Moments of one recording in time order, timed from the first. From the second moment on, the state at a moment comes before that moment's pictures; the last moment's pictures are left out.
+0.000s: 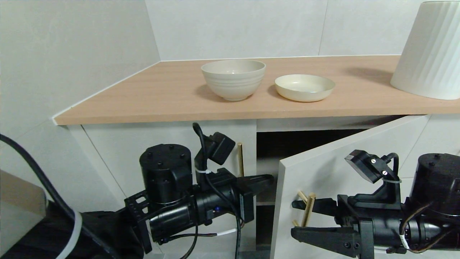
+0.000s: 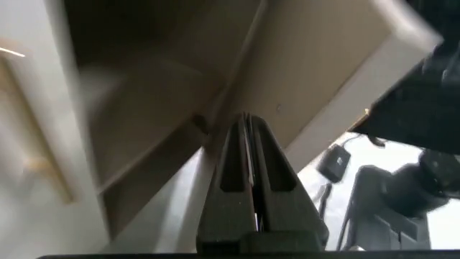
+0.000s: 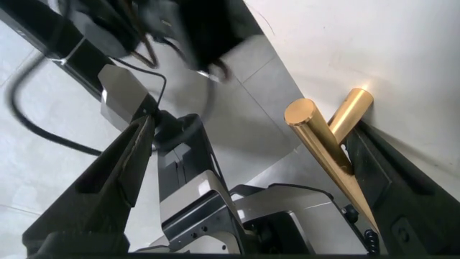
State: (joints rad) left arm -0.75 1.85 -0.64 -1.08 -0.30 -0.29; right arm 0.63 1.60 -0.37 -1.07 0.73 0.44
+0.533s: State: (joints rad) left arm -0.81 2.01 -0.67 -1.27 -0.18 -0.29; right arm 0.63 1.59 -0.36 -1.07 0.73 0.43
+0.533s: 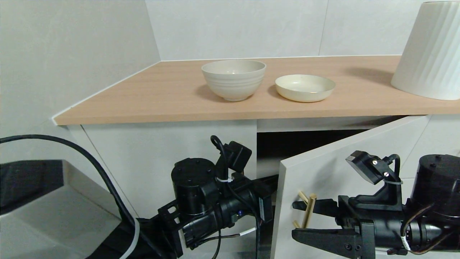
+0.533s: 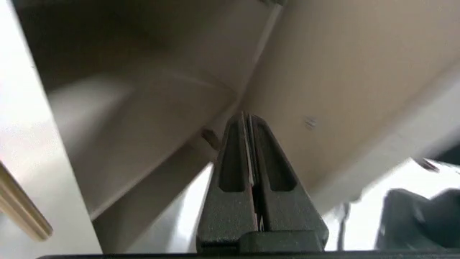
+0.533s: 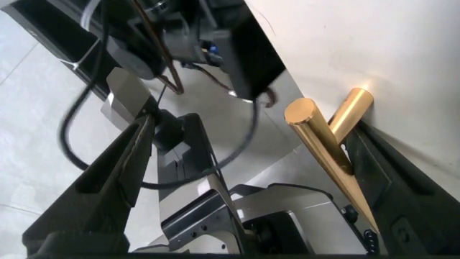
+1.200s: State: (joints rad) left arm -0.81 2.04 -0.70 -1.28 -0.18 -0.29; right arm 0.52 1.62 -0.37 -1.07 0.73 0.37
